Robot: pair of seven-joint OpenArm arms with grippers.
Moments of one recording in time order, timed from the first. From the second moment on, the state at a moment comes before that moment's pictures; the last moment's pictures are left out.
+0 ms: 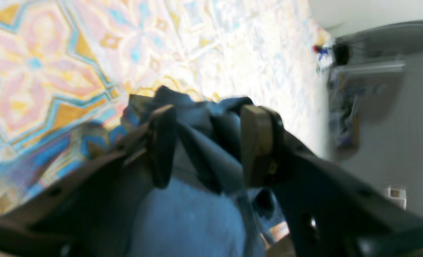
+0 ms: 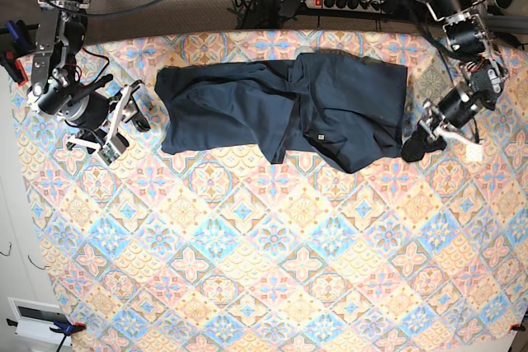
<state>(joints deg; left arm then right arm) 3.0 -14.8 -33.0 79.9 -70.9 -15.3 63.5 -9.5 26.0 14.3 106.7 33.2 41.0 -61.8</state>
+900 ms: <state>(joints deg) 4.6 -11.2 -5.3 95.3 -55.9 -16.2 68.0 -9.7 26.1 16.1 106.7 33.1 40.9 -62.2</state>
